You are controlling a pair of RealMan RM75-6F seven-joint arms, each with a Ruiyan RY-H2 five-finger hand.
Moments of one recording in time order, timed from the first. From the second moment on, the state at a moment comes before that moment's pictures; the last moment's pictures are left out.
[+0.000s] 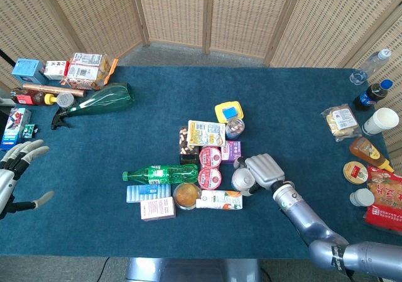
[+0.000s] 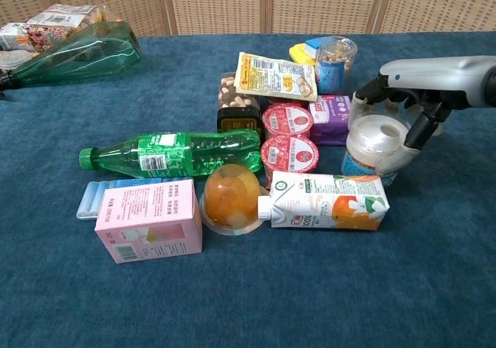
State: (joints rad) left arm -0.17 -0.79 -0.01 -1.89 1.60 1.42 -0.37; right arm 0.75 -1.27 0.14 -1.80 -0.97 0.85 -0.33
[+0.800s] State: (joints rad) left arm -0.16 -0.79 0.00 -1.92 1.61 1.42 -0.34; right arm 0.62 -1.09 0.30 -1.84 -1.12 1.09 0.02
